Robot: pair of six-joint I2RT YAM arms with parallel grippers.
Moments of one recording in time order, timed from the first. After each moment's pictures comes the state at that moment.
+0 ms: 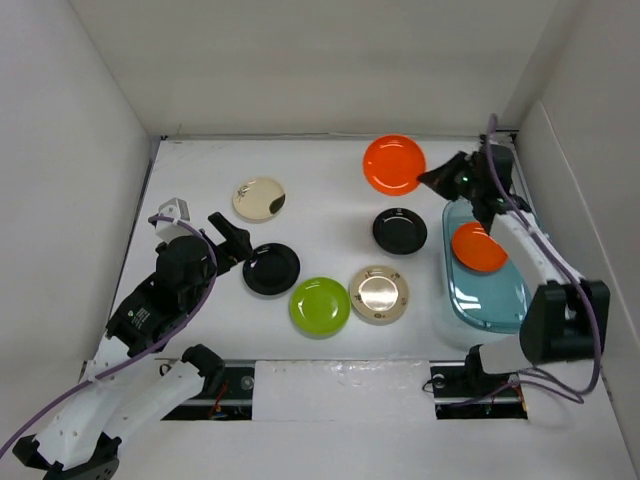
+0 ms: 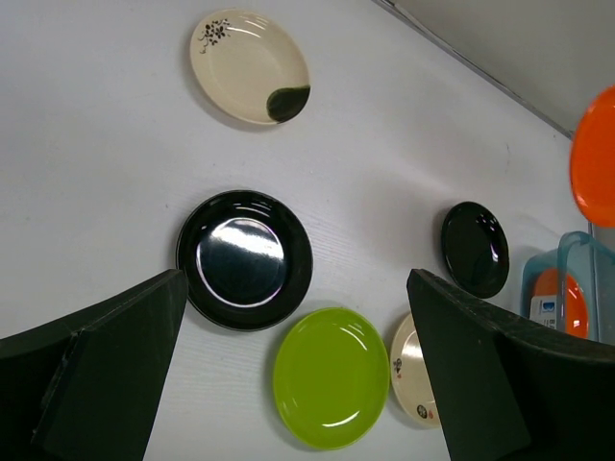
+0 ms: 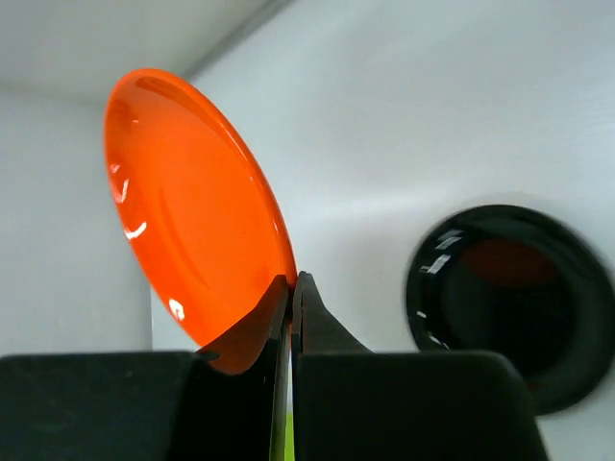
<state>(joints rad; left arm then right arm) -0.61 0.63 0.96 -0.79 -0.52 -0.78 0.10 1.54 1.17 -0.10 -0.38 0.76</state>
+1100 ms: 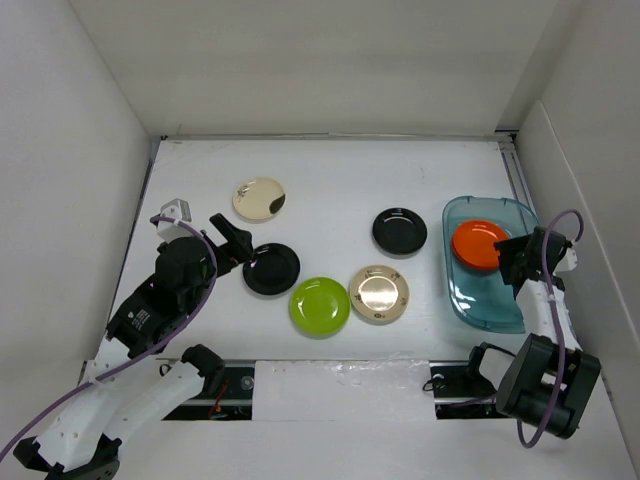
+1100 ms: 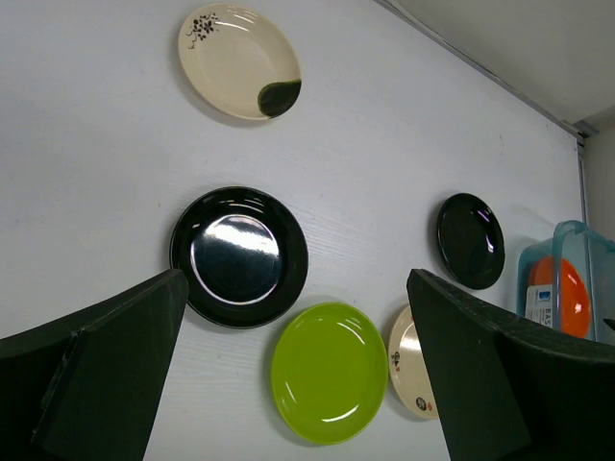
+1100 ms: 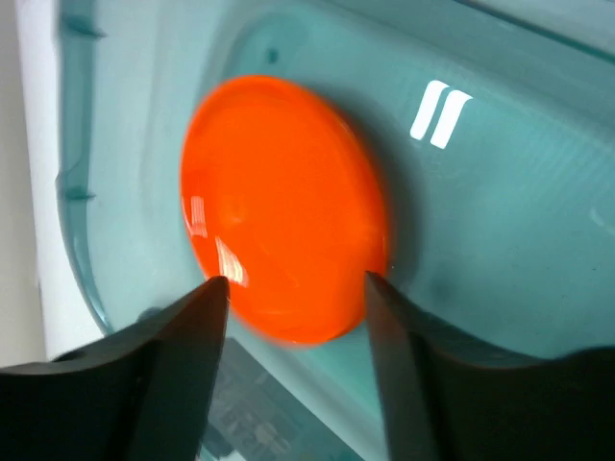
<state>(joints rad) -0.61 0.62 0.94 -0.77 -0.49 -0.76 -0.43 1.08 0.53 -0.19 0.02 0.97</state>
